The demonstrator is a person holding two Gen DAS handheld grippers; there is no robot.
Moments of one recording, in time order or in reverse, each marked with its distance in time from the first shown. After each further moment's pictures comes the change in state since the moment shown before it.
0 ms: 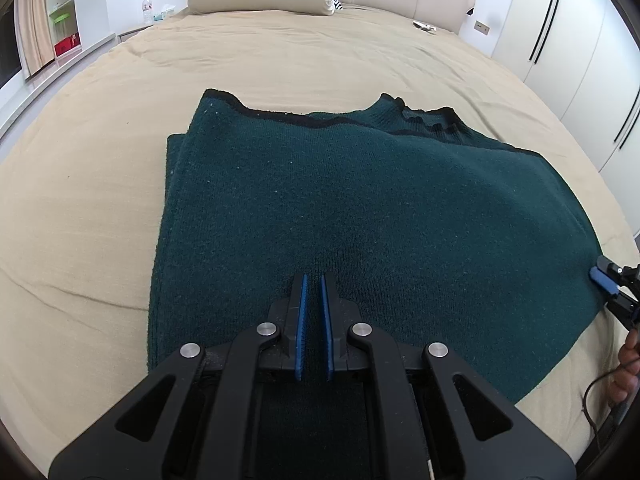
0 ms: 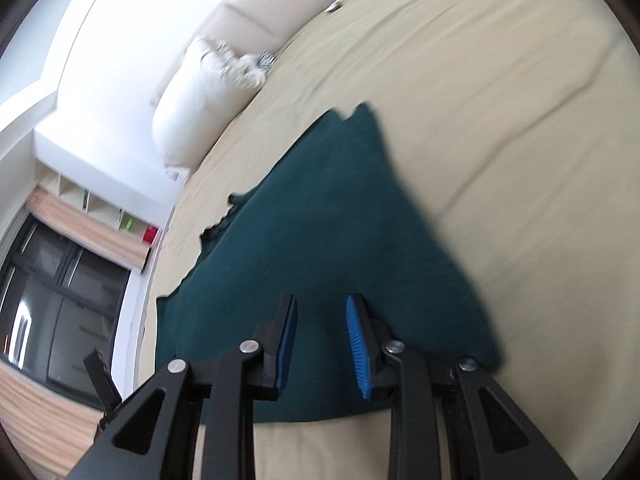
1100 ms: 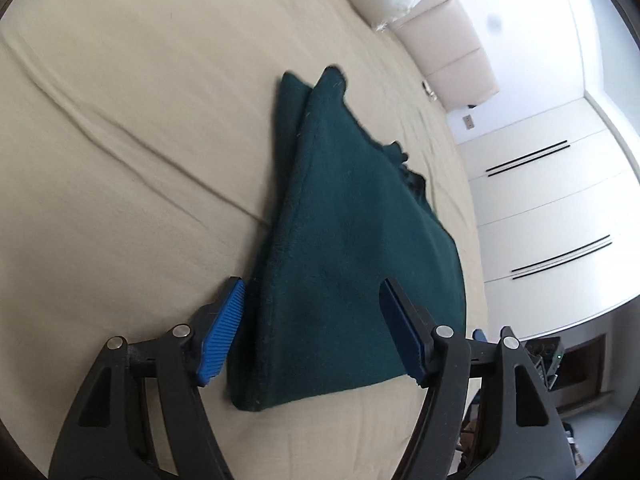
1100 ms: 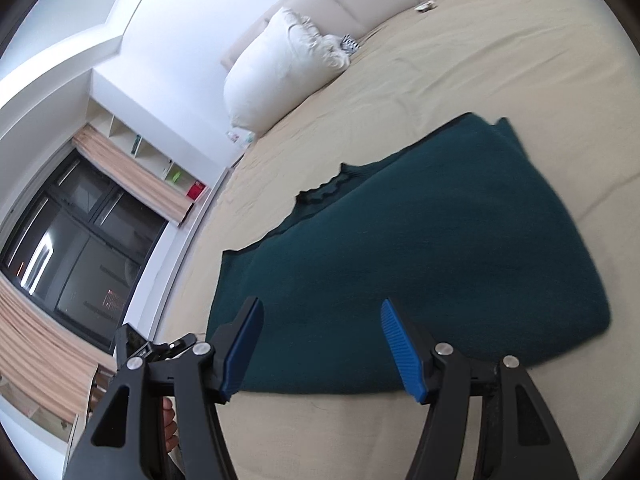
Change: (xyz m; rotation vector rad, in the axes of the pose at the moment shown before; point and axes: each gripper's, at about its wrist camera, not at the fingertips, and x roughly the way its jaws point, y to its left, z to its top) left arm -0.012 0.127 -0.031 -0.557 0.102 -0.479; right arm 0.023 0.112 -0.023 -0.254 0.103 0.165
